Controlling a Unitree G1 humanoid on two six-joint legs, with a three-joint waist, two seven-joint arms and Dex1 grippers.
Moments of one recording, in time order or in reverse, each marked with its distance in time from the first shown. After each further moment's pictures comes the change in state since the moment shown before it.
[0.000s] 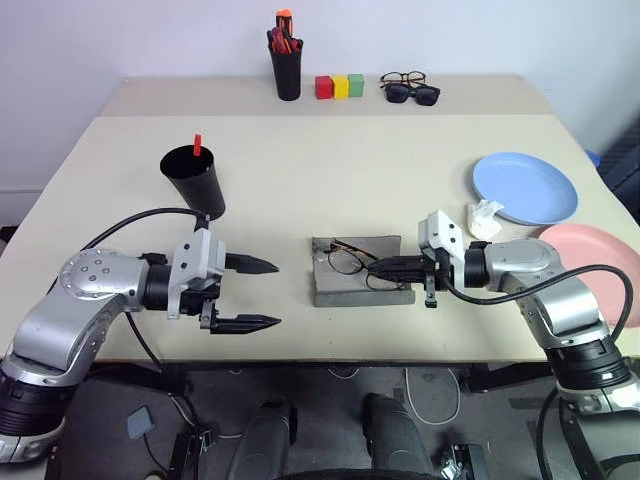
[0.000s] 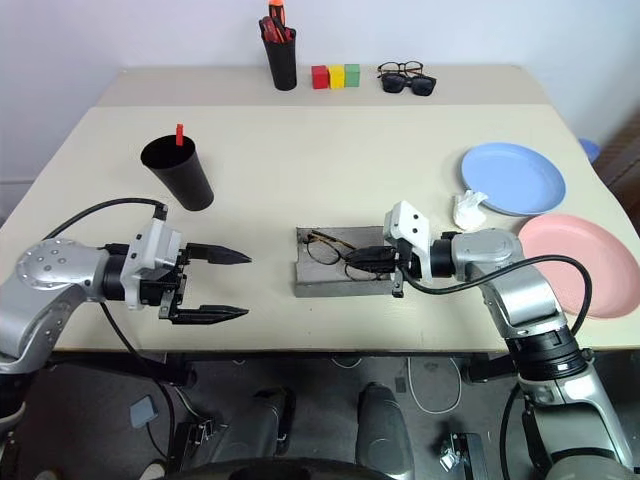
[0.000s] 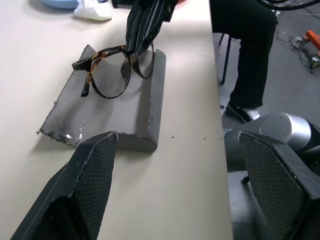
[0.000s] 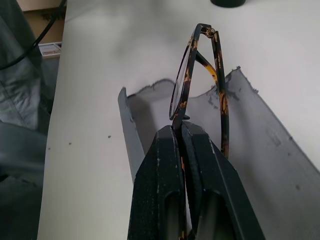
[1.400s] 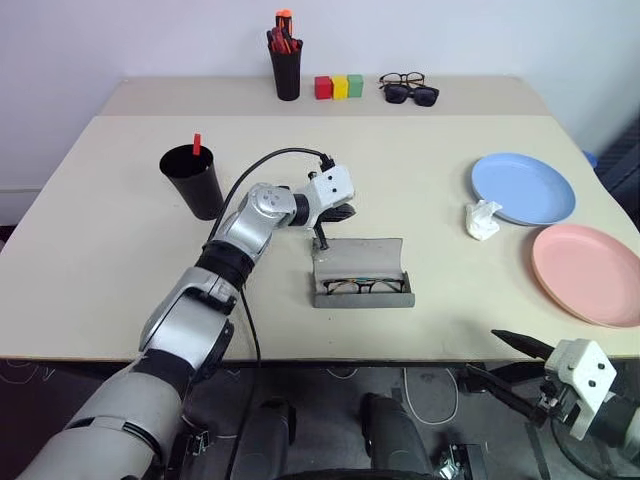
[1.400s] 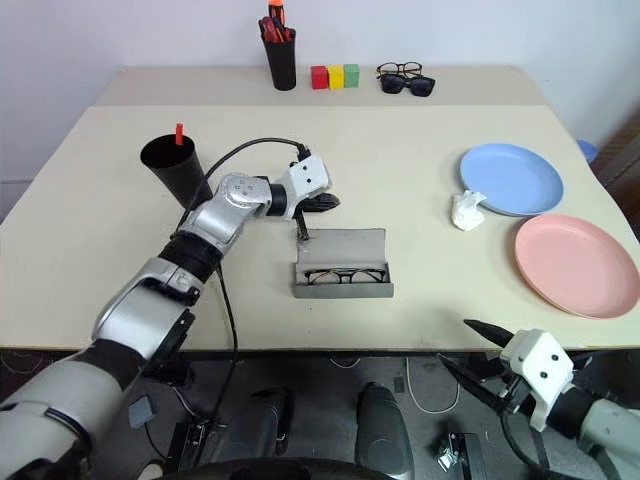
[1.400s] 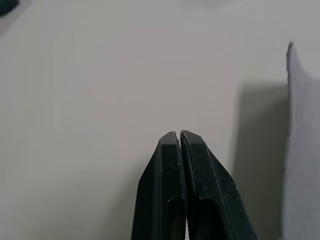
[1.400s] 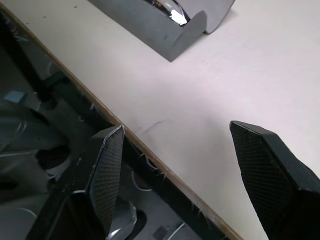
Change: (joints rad) left arm -0.897 -0.657 -0.443 1.335 0.639 -0.446 0.345; right arm 1.103 0.146 -0.645 -0.483 -0.024 -0.299 -0.249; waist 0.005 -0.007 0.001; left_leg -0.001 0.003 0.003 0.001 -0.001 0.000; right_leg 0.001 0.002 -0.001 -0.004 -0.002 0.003
